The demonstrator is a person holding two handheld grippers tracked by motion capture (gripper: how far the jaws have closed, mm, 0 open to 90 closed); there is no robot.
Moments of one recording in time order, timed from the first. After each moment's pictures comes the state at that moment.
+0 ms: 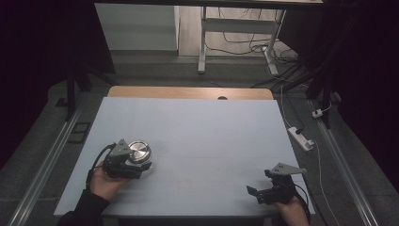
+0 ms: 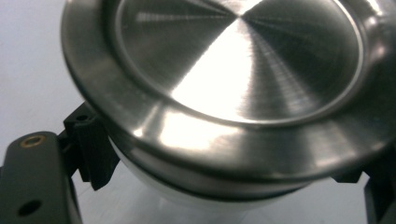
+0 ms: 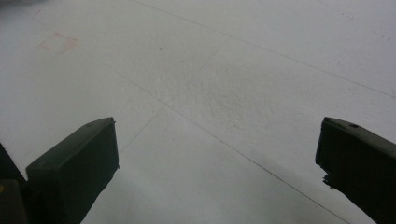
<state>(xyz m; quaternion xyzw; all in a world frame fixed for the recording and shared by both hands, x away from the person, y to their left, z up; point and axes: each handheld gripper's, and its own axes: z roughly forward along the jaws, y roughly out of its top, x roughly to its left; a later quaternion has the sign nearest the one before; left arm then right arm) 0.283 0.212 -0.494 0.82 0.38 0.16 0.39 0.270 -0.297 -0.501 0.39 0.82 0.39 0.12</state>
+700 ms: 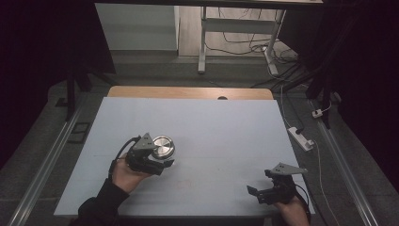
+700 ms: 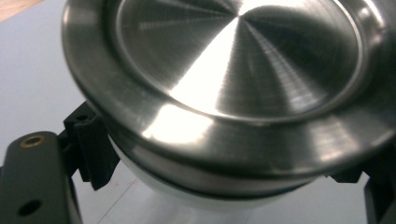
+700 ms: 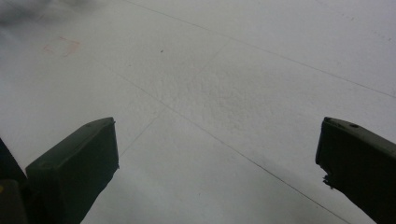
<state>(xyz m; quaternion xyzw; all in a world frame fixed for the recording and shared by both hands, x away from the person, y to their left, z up) 0.302 0.155 -0.473 0.84 0.31 0.13 0.42 0.270 -0.299 -0.501 0.39 0.82 0.40 0.12</state>
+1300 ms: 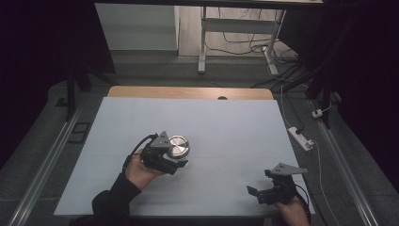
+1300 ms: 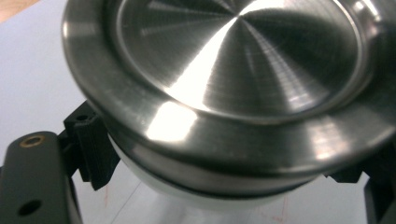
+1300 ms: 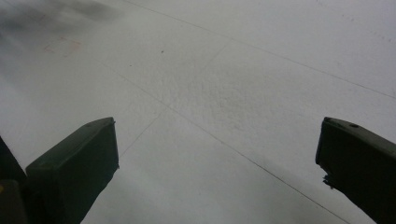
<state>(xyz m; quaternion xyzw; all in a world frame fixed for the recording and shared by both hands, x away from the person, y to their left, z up) 0.313 0.115 -0.466 0.86 0.27 0.12 0.41 0.270 -0.299 -0.501 0.39 0.82 0.40 0.12</state>
